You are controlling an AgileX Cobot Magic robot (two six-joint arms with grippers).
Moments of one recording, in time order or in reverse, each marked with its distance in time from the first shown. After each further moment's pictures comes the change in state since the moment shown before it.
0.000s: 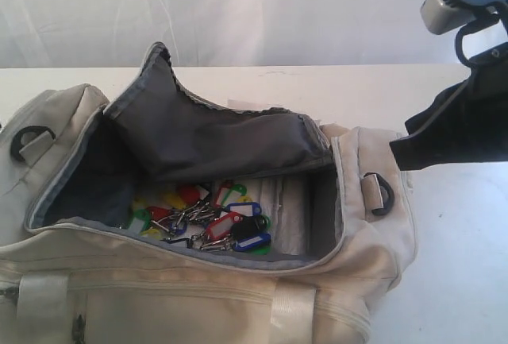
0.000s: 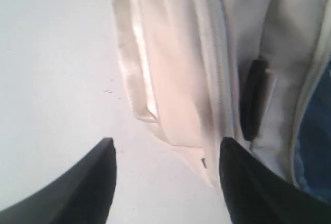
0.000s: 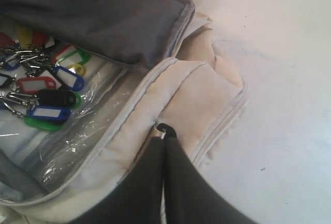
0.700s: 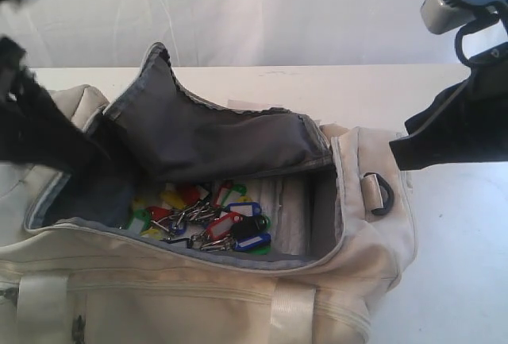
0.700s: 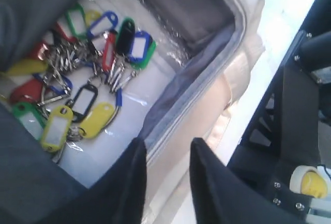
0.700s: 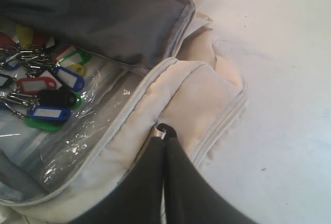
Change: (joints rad) left arm -0.223 -0.244 0.300 -0.577 -0.035 0.394; right arm 0.000 0.000 0.000 0.000 -0.001 0.000
